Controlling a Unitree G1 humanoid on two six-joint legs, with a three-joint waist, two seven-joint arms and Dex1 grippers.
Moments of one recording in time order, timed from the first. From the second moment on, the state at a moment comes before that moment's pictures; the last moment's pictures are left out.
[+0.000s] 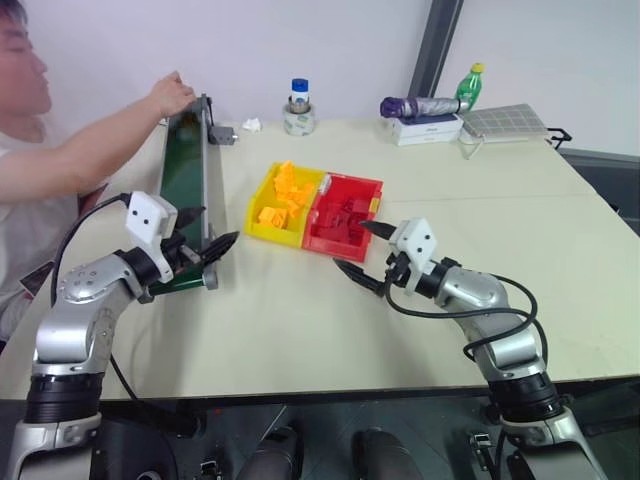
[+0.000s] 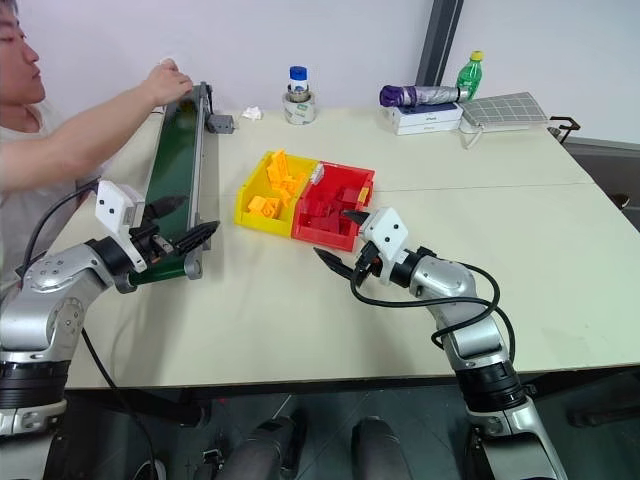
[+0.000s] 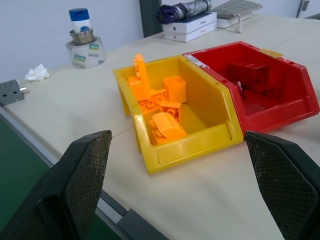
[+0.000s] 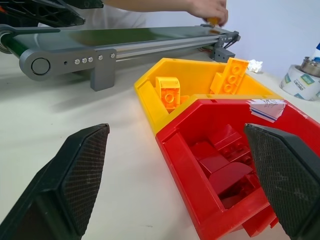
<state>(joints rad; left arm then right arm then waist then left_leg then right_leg) -0.37 0.65 0.22 -0.06 -0.45 0.37 -0.73 -0.41 -0.41 0.09 -0.12 0.22 0.21 0.72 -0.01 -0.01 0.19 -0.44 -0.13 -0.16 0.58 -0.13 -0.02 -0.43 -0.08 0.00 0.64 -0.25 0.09</state>
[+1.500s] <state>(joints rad) -0.01 0.19 0.28 -0.45 -0.22 0.26 -0.09 -0.45 -0.40 0.09 -0.09 0.22 0.19 0.76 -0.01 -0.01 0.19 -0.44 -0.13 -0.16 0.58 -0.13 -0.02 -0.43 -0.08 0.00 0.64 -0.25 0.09</state>
